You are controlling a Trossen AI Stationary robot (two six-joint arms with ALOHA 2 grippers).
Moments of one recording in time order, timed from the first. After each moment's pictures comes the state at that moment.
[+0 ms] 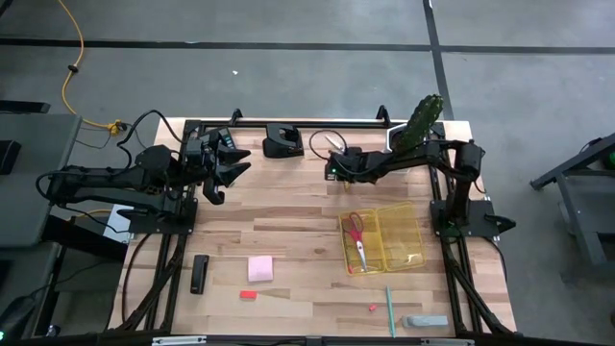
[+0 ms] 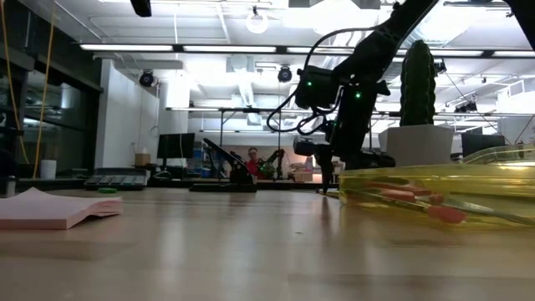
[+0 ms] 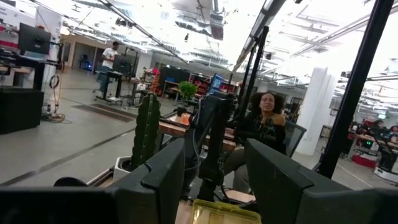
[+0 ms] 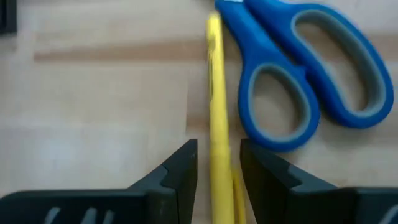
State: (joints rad) left arm 0.15 0.65 0.58 0.30 -0.14 -0.21; right arm -0.29 1.87 1.05 -0.39 0.37 1.20
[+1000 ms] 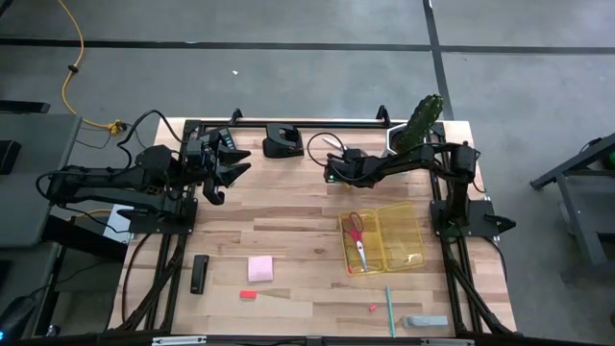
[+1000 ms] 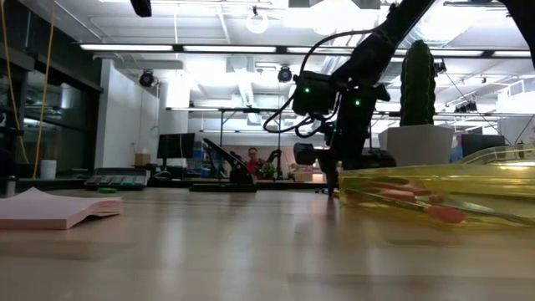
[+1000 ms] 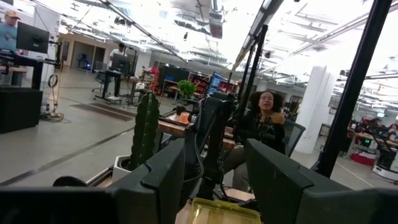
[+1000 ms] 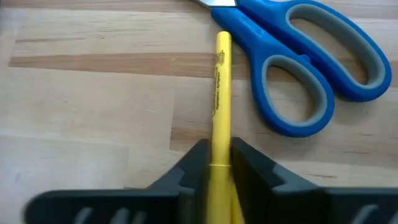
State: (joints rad) left arm 0.15 0.65 0.58 0.30 -0.13 -0.21; right arm -0.23 1.94 1.05 -0.43 0.46 1.20
